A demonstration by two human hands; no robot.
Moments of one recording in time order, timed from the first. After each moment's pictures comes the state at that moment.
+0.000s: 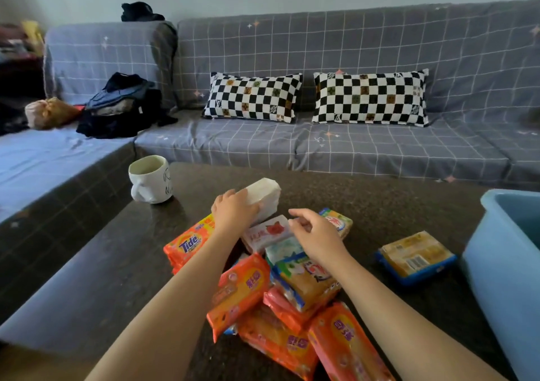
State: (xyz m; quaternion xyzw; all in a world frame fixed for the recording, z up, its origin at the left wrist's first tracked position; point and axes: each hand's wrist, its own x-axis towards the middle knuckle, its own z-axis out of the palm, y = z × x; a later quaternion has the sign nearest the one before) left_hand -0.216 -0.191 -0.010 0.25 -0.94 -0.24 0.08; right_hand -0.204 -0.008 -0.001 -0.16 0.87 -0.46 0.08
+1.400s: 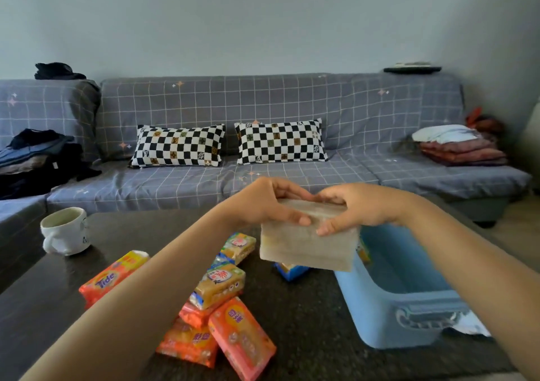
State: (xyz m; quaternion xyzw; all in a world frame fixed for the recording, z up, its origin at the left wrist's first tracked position) left_hand -0.129 0.034 0.159 -0.21 -0.83 -0.51 -0.07; right_hand -0.120 0.235 0.188 -0.23 0.94 -0.22 0.13
